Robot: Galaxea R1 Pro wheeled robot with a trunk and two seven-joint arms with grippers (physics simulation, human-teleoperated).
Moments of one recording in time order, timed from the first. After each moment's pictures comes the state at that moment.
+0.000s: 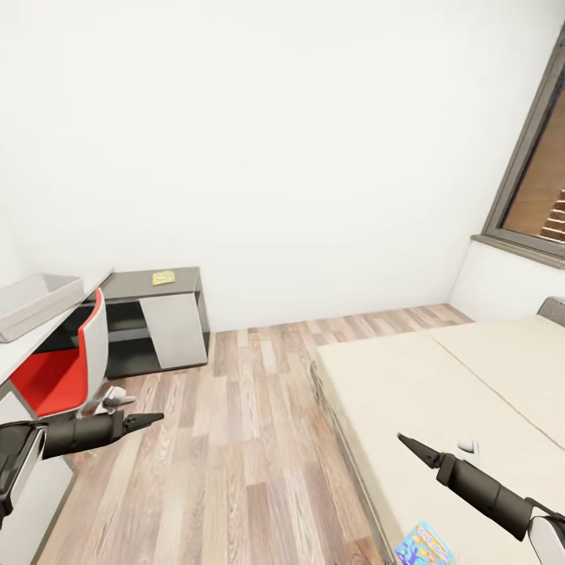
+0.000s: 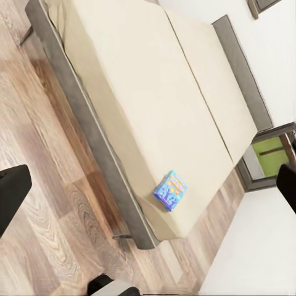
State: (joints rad) left arm -0.49 0.38 0.30 -1.01 0.01 0.90 -1.31; right arm -0.09 -0.23 -0.33 -1.35 -0.59 0.62 0.92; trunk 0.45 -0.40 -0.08
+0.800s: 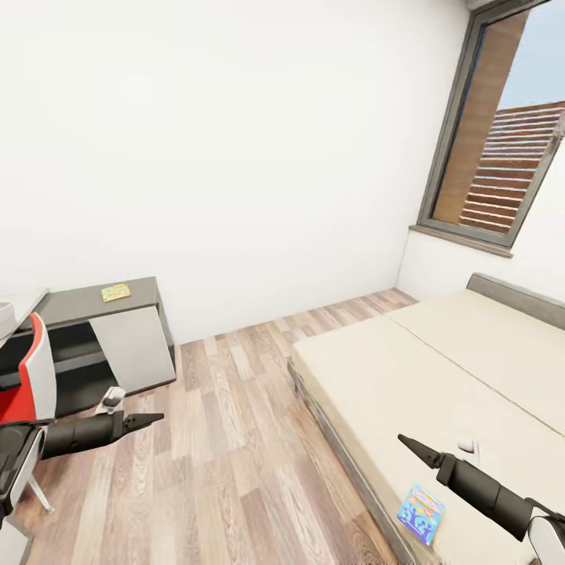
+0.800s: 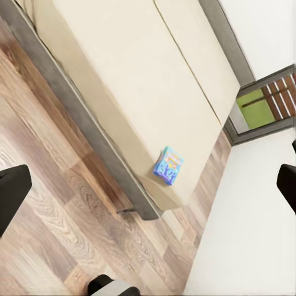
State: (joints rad) left arm -0.49 0.38 0.30 -1.01 0.01 0.90 -1.31; right arm -0.09 -0.23 -0.33 -1.35 -0.59 0.62 0.92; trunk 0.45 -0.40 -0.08
